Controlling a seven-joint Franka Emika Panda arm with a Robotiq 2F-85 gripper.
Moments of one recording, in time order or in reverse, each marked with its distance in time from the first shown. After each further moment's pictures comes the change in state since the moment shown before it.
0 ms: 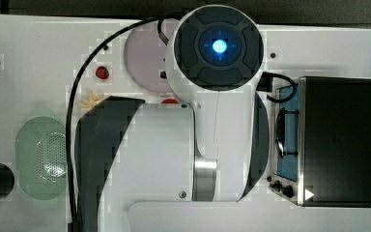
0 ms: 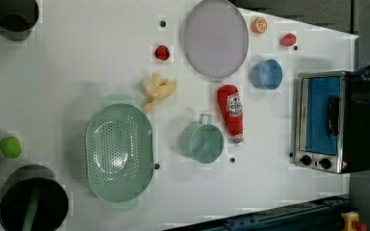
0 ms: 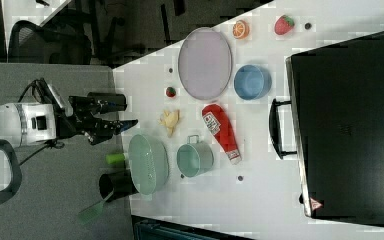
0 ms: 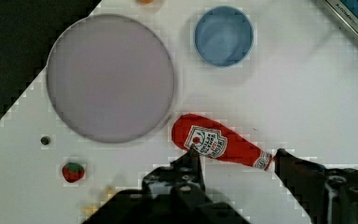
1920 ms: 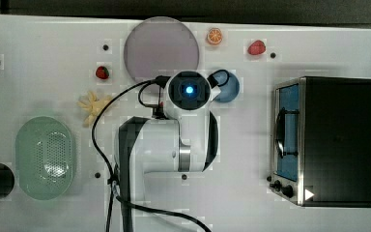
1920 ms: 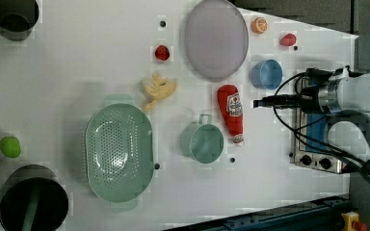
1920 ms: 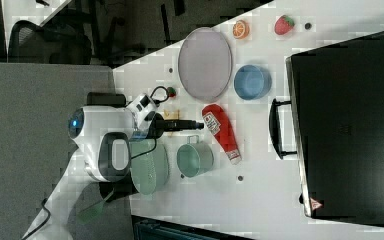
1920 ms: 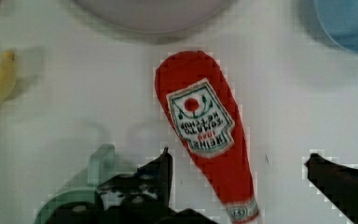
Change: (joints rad) arm -0.100 0.198 0.144 -0.417 0.016 0.524 -0.790
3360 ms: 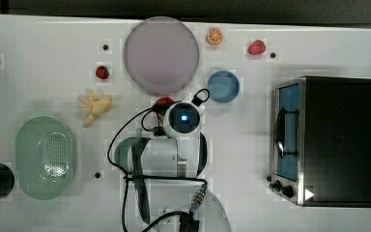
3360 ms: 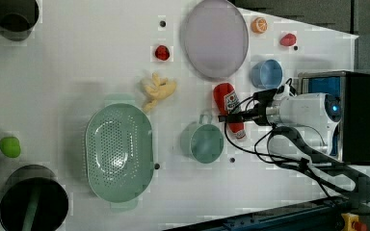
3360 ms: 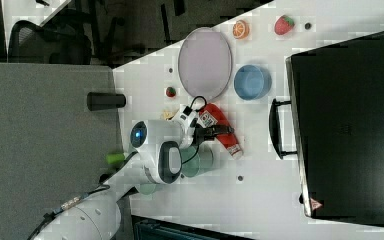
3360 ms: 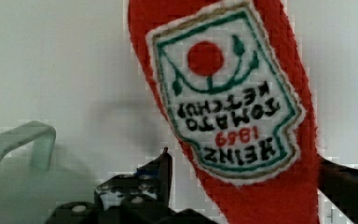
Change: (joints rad) arm 0.009 0.276 -0.002 -0.137 -0.037 0.400 -0.180
